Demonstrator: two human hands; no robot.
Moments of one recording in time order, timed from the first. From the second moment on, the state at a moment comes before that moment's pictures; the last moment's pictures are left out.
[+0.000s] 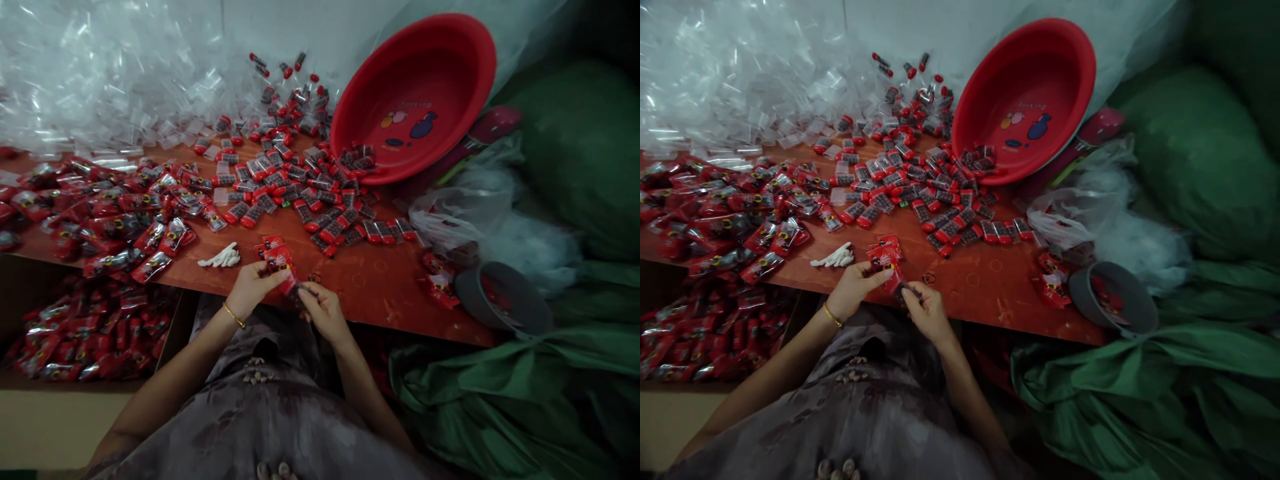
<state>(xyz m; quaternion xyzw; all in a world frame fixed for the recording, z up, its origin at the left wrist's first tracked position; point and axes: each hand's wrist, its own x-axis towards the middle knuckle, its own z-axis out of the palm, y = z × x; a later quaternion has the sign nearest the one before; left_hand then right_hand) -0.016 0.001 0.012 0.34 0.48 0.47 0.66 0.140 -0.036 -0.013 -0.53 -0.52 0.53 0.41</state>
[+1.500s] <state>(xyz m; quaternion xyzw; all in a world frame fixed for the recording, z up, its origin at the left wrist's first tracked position) 0.005 -0.018 -0.001 0.32 0.46 0.49 0.67 0.100 -0.046 -0.032 -0.52 -0.40 0.50 0.56</state>
